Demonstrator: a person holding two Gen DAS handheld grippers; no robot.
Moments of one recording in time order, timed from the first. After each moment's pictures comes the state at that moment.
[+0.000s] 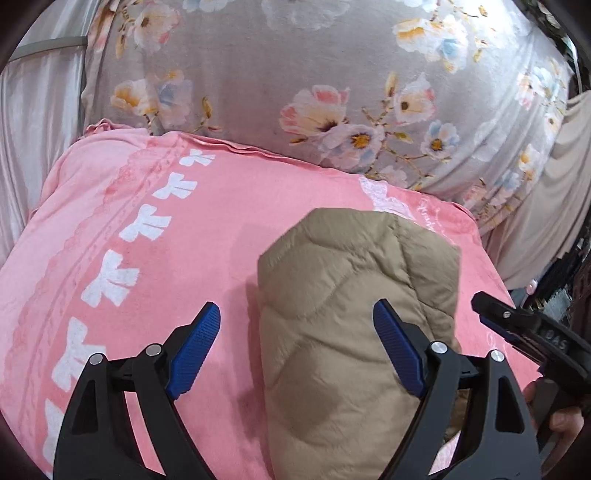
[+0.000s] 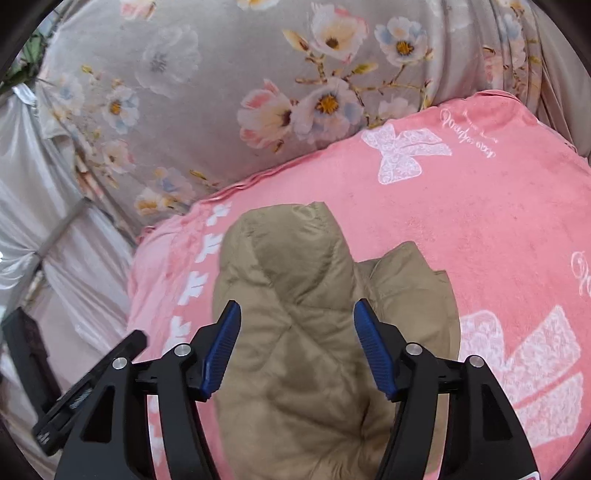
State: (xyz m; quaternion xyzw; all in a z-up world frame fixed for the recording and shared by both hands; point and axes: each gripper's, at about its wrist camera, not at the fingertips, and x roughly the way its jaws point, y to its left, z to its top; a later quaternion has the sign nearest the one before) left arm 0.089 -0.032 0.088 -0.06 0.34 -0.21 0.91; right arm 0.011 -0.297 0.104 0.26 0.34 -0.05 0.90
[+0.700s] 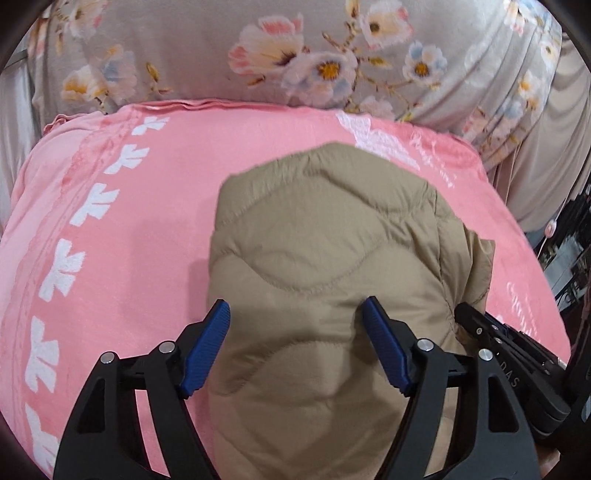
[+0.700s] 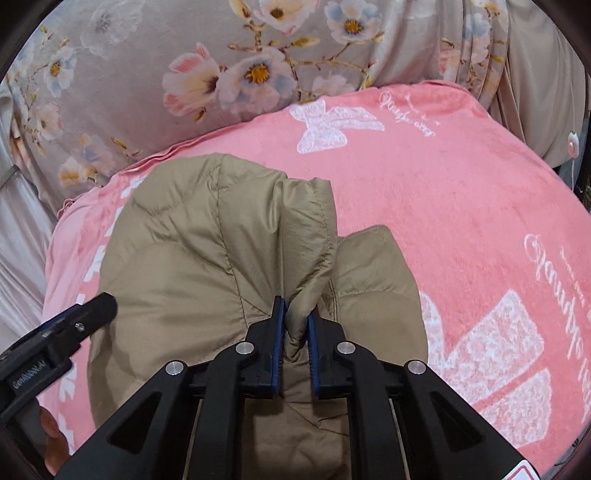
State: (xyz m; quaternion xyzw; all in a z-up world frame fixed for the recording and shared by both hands) left arm 0.093 -0.141 0.025 0.04 0.41 -0.23 0.88; right arm 0.003 -0.326 0.023 0.20 0.39 -0.16 0.89
